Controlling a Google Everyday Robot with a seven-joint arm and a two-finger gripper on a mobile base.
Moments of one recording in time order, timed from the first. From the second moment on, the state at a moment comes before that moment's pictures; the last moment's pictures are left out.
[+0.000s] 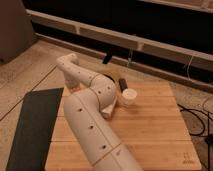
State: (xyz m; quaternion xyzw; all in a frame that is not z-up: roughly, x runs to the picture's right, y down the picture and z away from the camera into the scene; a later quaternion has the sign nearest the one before) arm -0.231 0.041 0.993 -0.34 0.22 0.48 0.78
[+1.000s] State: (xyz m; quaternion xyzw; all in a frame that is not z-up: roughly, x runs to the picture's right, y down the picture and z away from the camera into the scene) arm -0.336 0.036 0.966 -0.36 0.15 0.39 0.83
